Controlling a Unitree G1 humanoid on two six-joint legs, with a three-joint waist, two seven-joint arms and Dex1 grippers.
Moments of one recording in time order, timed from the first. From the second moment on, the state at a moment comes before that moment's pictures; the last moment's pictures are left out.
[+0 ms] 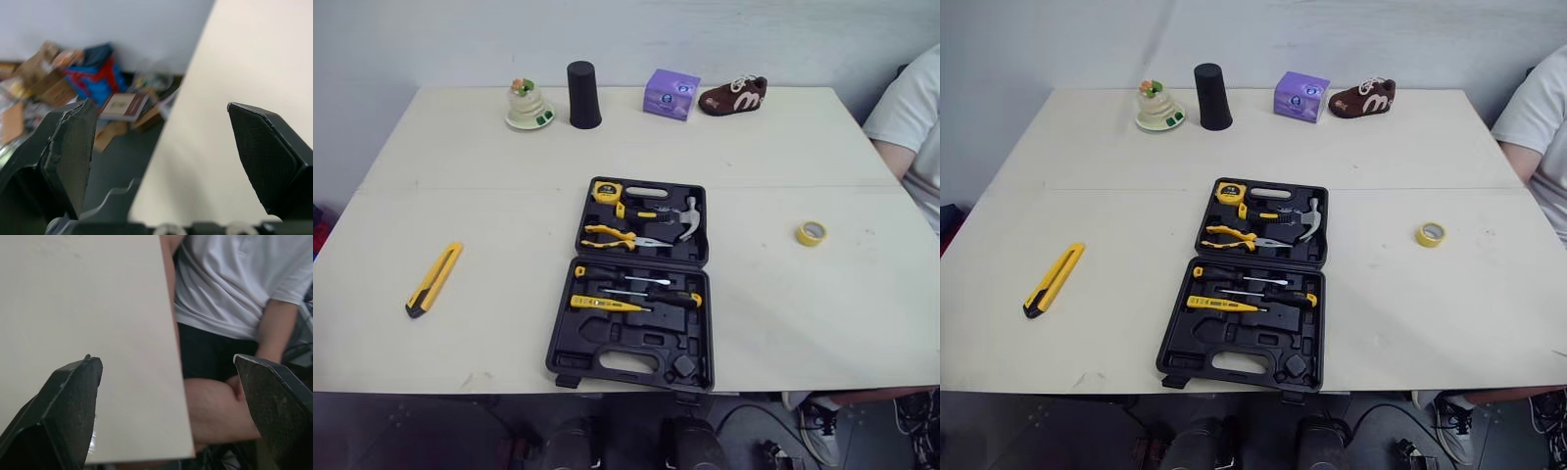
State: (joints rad) left arm 0.10 0.91 0.92 0.71 -0.37 -0.06 -0.55; right arm -0.01 -1.07 -0.75 1.27 0.45 -0.58 1.09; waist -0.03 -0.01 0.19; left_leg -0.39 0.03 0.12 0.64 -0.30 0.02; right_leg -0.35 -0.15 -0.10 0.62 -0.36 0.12
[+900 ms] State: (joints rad) left arm -0.09 1.02 0.42 0.02 -0.49 0.92 -0.64; right arm -0.18 -0.59 -0.22 -0.12 0.67 -0.12 1.33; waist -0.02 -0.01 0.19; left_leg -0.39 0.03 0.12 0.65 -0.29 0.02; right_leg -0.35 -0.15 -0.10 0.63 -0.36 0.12
